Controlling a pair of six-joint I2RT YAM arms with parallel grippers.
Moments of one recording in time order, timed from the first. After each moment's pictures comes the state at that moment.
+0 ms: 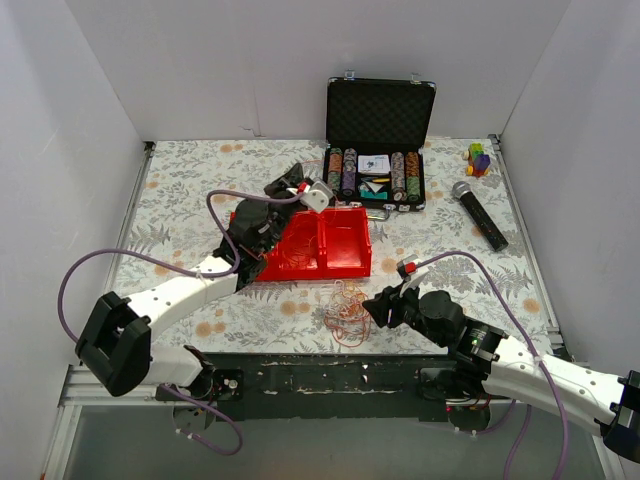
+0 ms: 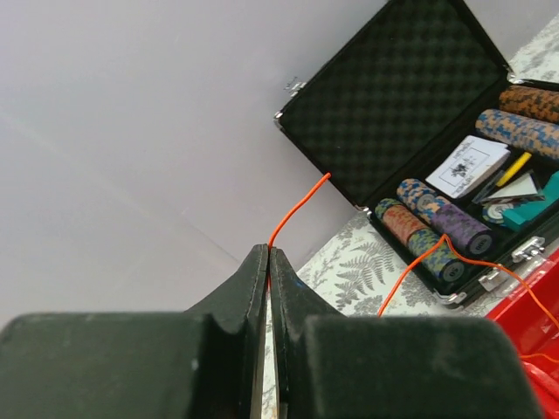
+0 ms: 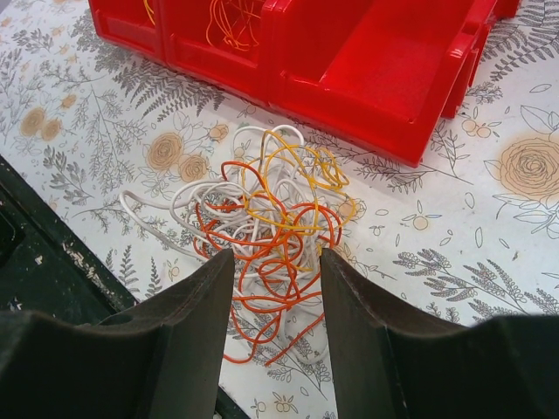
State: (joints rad) left arm -0.71 1.34 0.87 0.65 -0.20 0.77; right arm 1.03 0.55 0.21 0.01 0.22 0.44
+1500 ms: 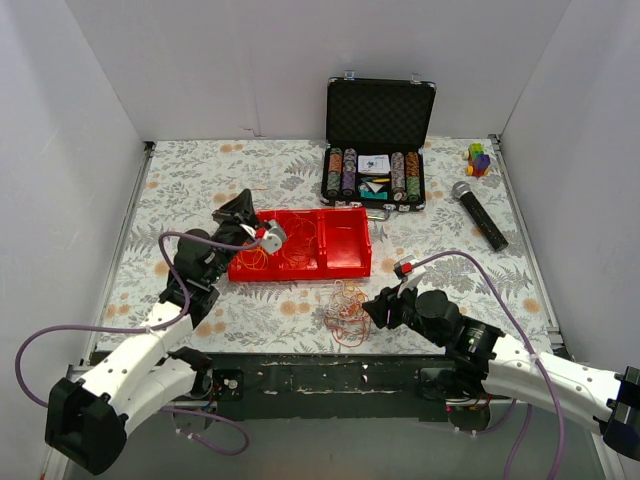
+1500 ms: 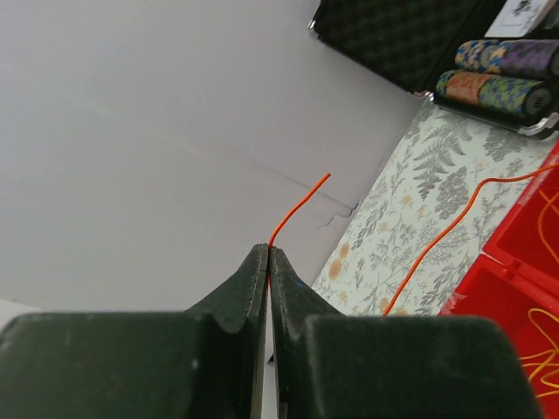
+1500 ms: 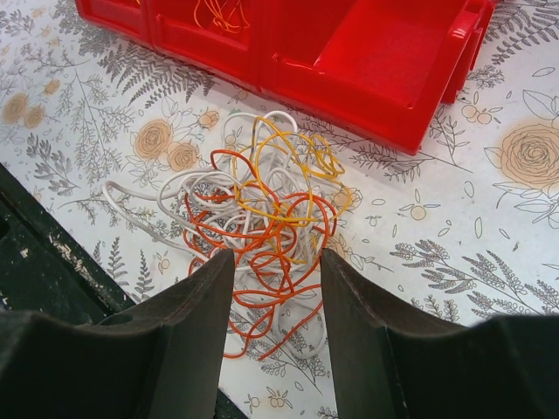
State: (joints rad) left arm -0.46 0.88 0.57 0.43 0.02 1.05; right arm 1.03 0.59 0.21 0.01 0.22 0.44
